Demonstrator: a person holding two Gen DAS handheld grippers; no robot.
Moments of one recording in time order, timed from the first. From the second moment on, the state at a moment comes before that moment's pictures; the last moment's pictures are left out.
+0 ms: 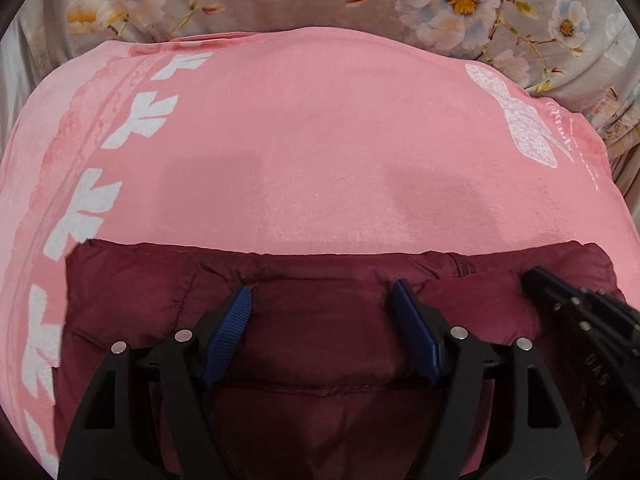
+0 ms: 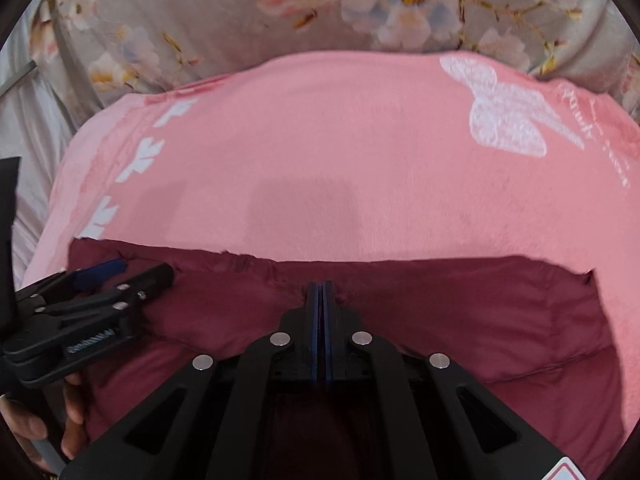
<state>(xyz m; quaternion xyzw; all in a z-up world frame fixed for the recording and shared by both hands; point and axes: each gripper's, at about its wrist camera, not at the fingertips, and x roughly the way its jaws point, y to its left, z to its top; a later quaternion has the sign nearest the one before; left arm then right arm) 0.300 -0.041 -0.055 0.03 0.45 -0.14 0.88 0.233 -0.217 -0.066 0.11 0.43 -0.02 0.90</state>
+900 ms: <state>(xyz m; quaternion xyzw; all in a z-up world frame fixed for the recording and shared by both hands) 0.276 -0.030 -0.046 0.03 0.42 -0.12 0.90 0.182 -0.209 -0.027 0.15 0.37 -0.02 0.92</state>
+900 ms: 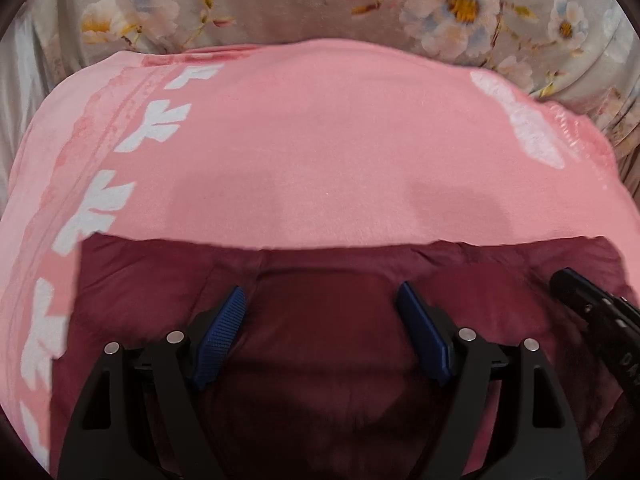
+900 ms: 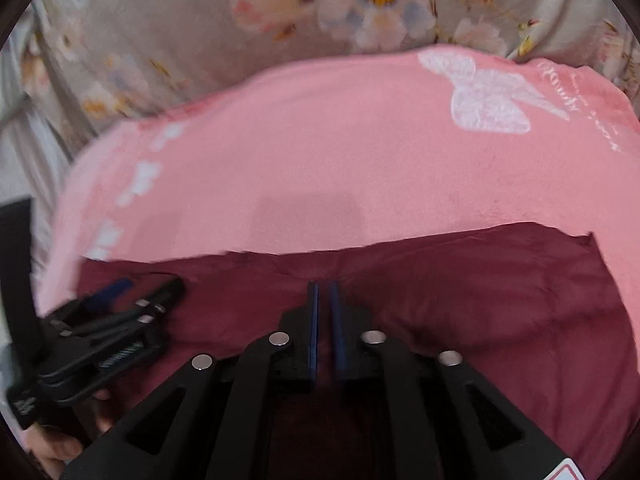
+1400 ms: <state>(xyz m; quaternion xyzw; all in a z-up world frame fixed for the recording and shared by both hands) 0.184 -0.005 -0.060 0.03 0.42 -0.10 0.90 0.125 -0.142 -0.065 0.11 0.40 -0.03 0.91</state>
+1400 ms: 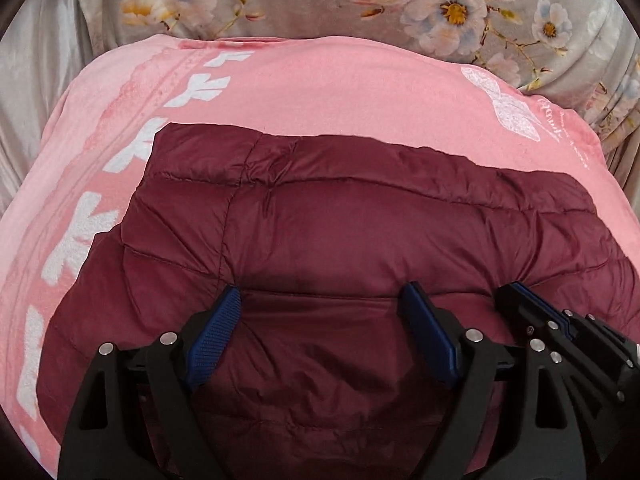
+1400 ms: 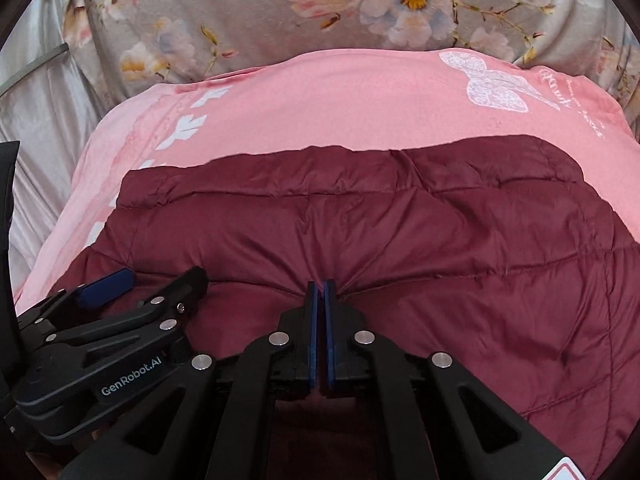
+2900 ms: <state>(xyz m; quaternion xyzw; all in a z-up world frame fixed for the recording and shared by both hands) 0.111 0.135 -0.077 -0.07 0.42 -0.06 0.90 0.021 -0.104 -0.054 0.11 0.38 0.01 0.92</state>
